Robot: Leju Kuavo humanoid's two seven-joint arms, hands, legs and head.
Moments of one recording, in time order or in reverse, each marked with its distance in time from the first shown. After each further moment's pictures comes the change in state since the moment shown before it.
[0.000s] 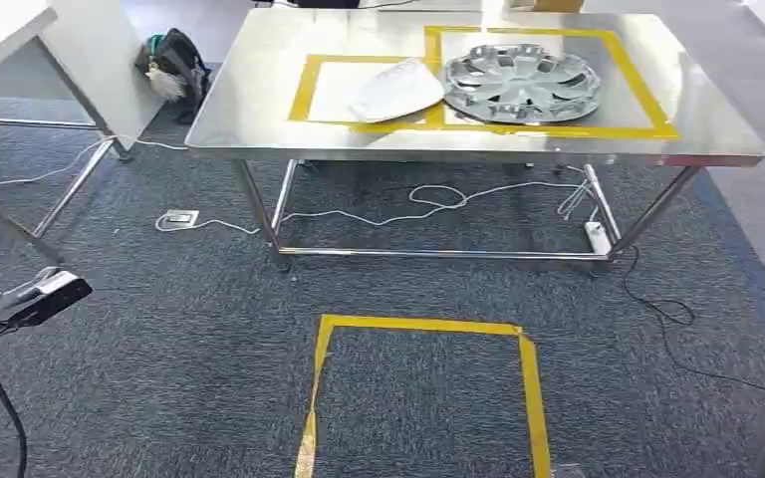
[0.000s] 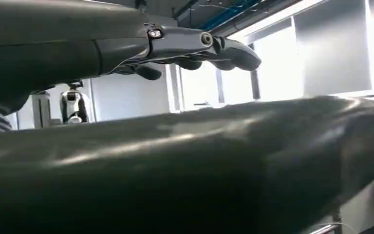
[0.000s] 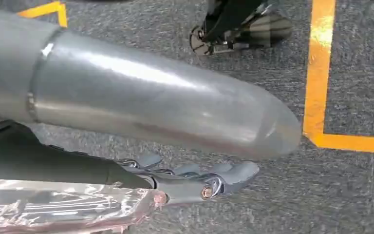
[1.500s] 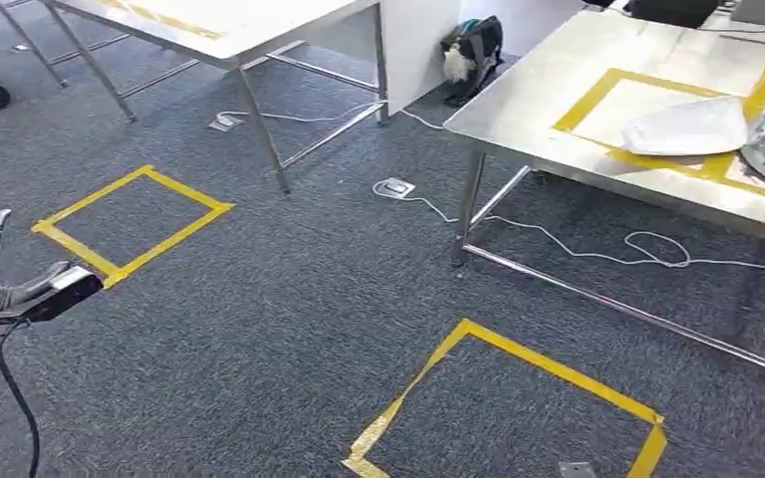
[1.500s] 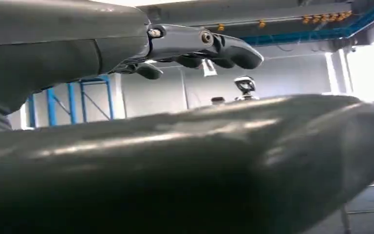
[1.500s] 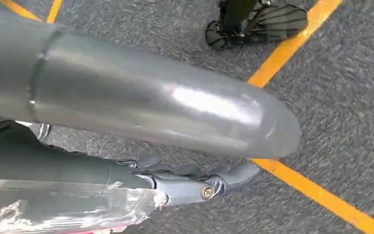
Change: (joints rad) left arm -0.046 -0.029 -0.047 0.007 -0.050 -0.003 0.023; right arm 0.007 -0.002 -0.006 0.000 -0.026 0.003 -0.007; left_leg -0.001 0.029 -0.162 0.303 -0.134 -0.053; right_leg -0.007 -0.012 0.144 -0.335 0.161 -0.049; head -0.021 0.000
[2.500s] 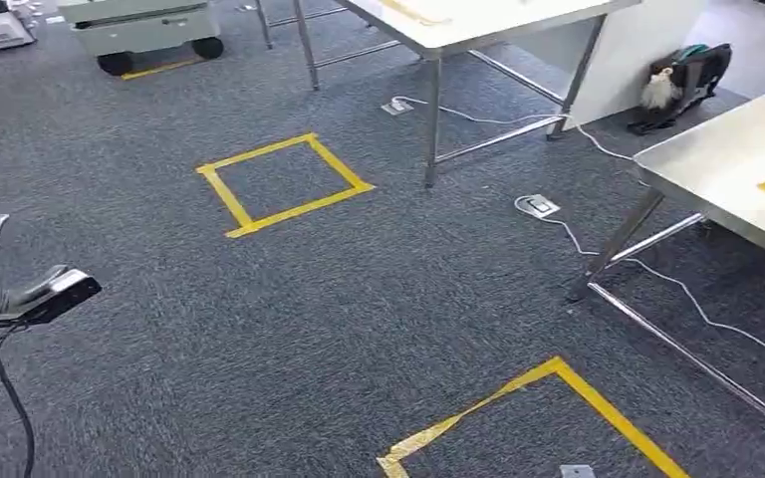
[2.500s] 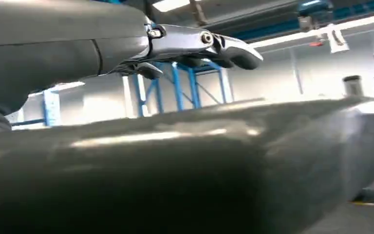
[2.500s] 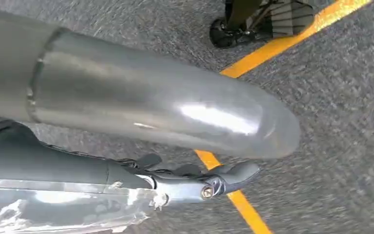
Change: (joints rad) left arm 0.008 0.016 -0.011 0.008 0.017 -0.003 0.013; right arm 0.007 -0.002 -0.016 0.000 0.019 0.003 0.004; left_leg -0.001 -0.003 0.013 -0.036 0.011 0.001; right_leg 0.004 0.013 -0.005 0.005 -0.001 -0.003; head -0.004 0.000
